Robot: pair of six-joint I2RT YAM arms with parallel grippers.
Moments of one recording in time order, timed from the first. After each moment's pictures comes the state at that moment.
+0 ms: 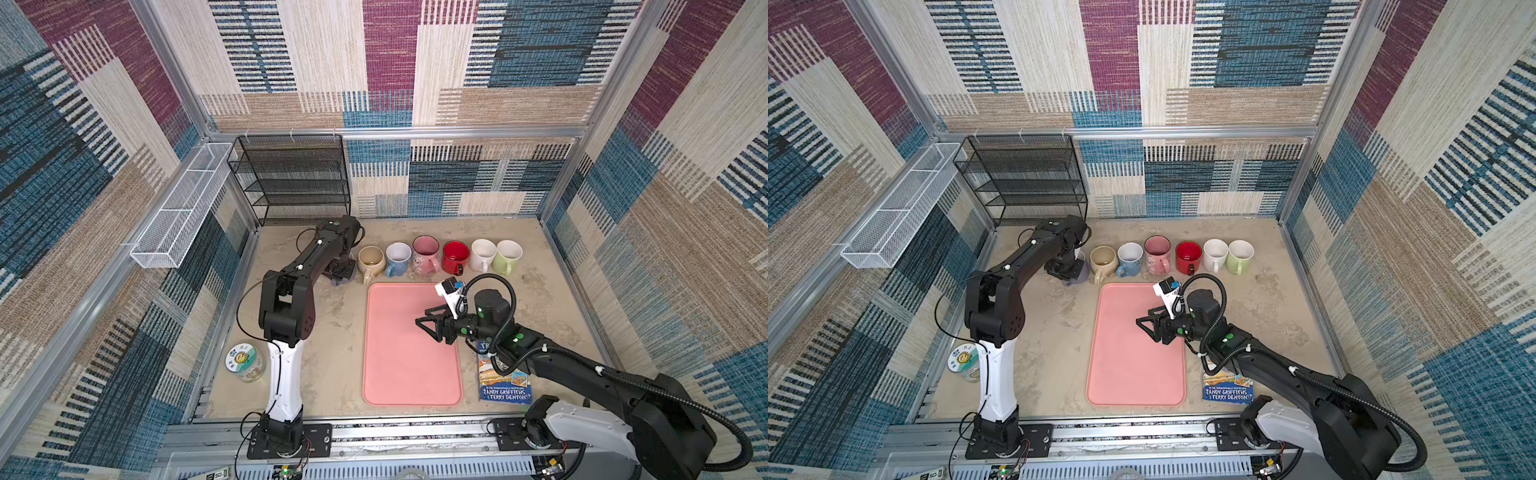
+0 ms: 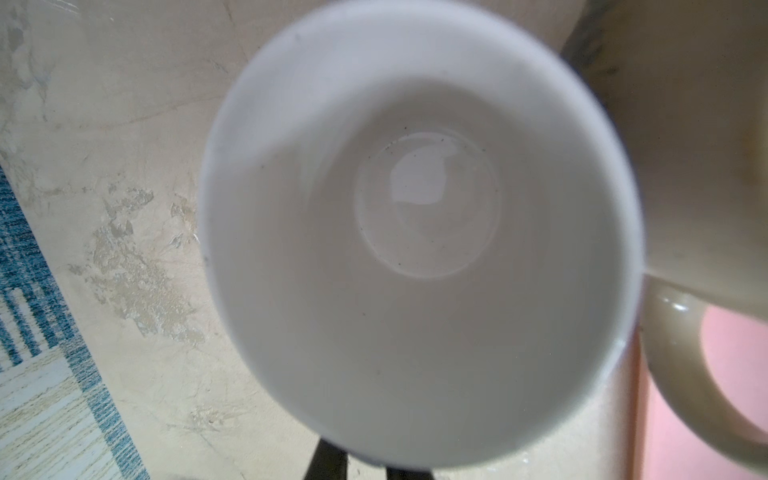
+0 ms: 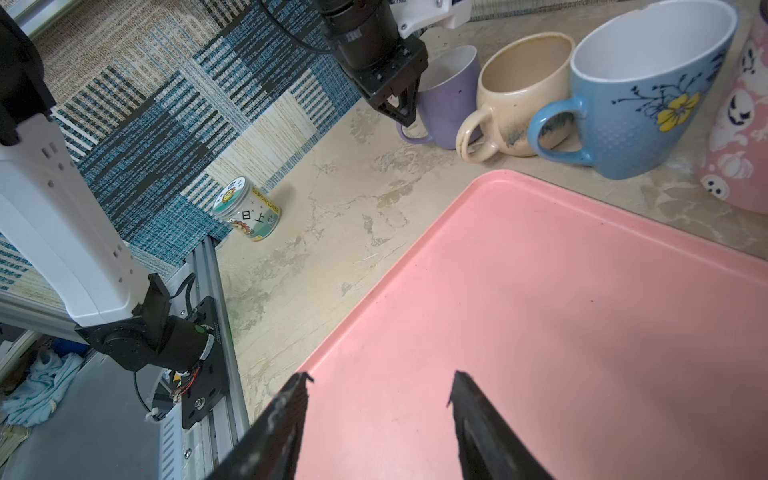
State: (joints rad) left arm -0.30 2.16 1.90 -1.21 -0.28 -0.05; right arm 0.64 1.13 0.54 0.19 -0.46 0.33
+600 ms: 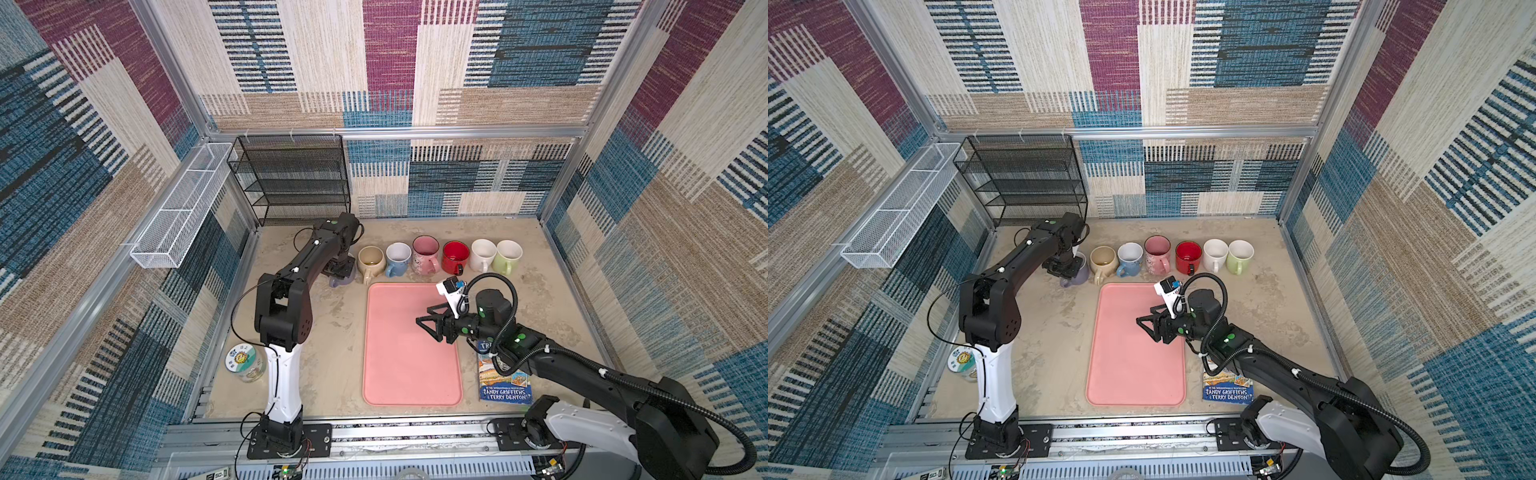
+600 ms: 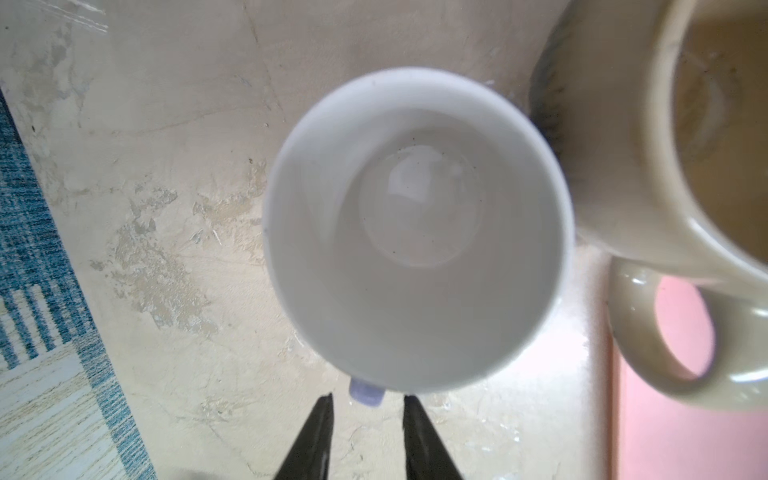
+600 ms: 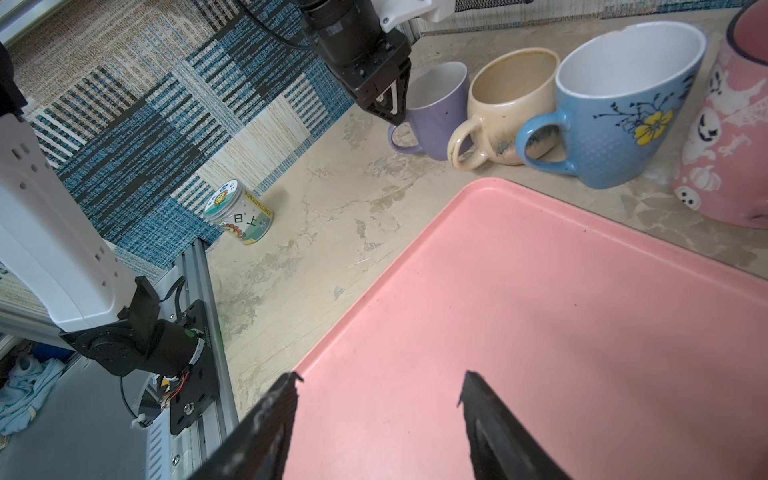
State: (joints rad) left arm -0.30 2.10 1.88 -1.20 -0.28 -0.05; right arm 0.64 1.10 0.54 0.16 -0.43 0.31
